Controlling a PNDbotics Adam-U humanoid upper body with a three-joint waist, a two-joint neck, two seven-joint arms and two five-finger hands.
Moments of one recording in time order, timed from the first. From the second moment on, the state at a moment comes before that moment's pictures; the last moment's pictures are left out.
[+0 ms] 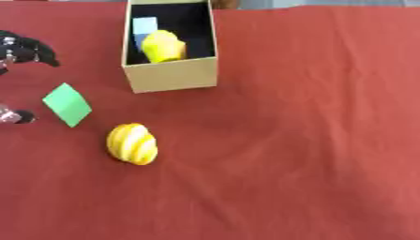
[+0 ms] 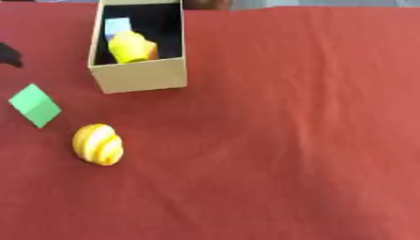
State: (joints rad) left arm -0.79 0.93 -0.32 -1.45 -0.67 -0.36 -0.47; right arm -0.49 -0.76 -0.09 -1.98 -0.05 -0.40 -0.11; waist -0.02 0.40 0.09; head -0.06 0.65
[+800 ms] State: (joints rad) left arm -0.87 0.86 -0.32 -1.37 -0.62 -0.32 -0.76; right arm -0.48 -0.74 -0.09 -1.98 -0.05 -0.39 -0.12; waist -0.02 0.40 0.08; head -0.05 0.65
